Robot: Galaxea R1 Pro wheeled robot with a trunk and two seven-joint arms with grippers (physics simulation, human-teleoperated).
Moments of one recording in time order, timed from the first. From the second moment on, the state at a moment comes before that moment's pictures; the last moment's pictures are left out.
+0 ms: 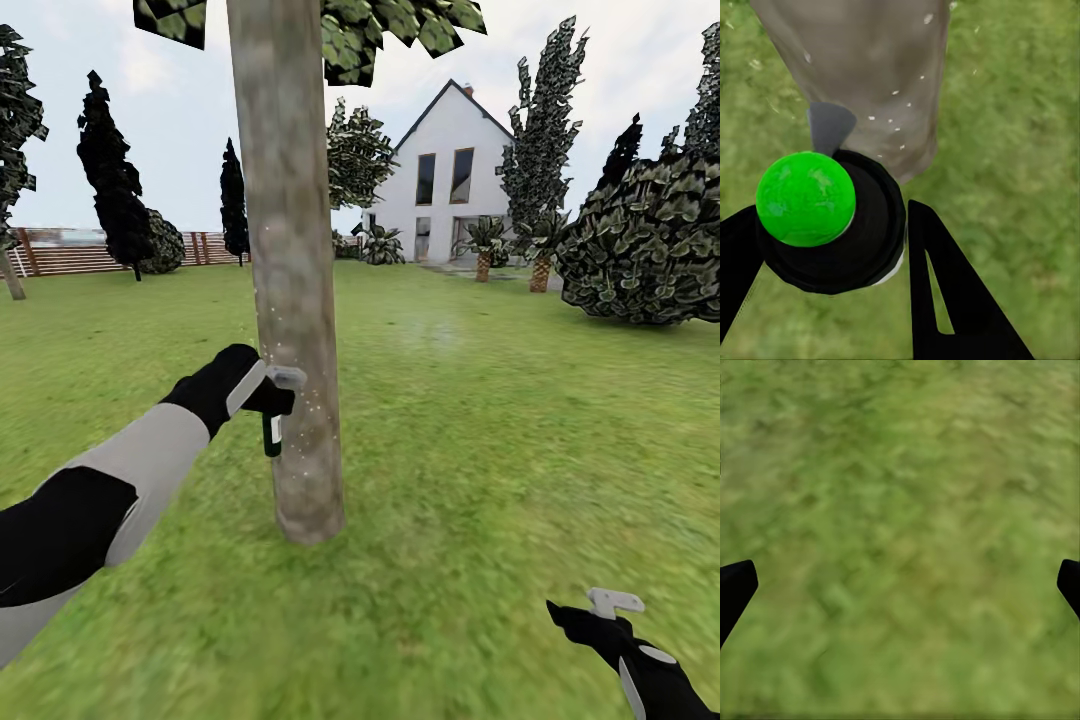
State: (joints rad) left arm -1.35 0.00 -0.42 -0.43 0.38 1.00 0.02; right arm -0.46 -0.17 -0.67 -0.54 0.39 0.05 0.32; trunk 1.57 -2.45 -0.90
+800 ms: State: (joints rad) left arm -1.45 0.00 -0.42 -0.41 0.38 1.00 0.02; right arm -0.46 -0.17 -0.67 -0.54 0.39 0.05 0.32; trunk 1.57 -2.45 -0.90
